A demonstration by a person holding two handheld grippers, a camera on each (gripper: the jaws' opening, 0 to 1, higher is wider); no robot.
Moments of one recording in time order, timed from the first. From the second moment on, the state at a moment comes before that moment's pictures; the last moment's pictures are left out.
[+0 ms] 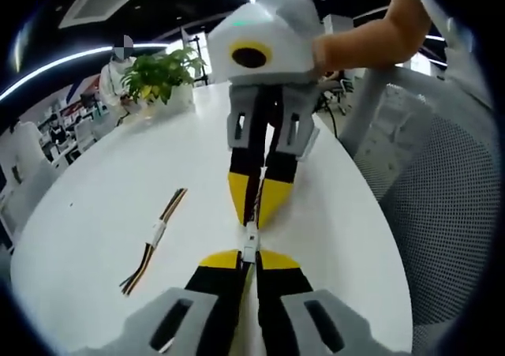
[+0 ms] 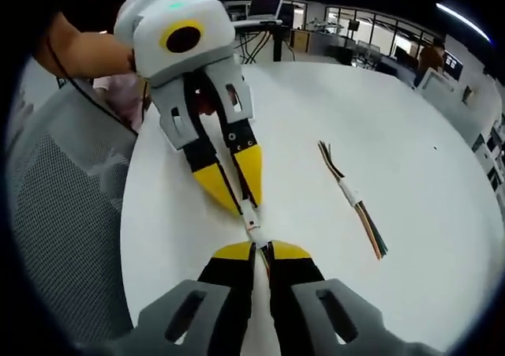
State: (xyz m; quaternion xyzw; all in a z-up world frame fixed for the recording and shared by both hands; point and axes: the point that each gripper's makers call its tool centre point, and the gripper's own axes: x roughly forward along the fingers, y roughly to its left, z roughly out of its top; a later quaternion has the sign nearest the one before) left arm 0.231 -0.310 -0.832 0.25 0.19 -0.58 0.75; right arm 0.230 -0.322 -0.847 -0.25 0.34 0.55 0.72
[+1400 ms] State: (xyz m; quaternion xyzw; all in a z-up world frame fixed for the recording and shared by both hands) left arm 0.232 -0.313 -0.832 0.24 0.18 -0.58 0.76; right arm 0.231 -0.315 -0.842 -0.26 0.31 0.55 0.73
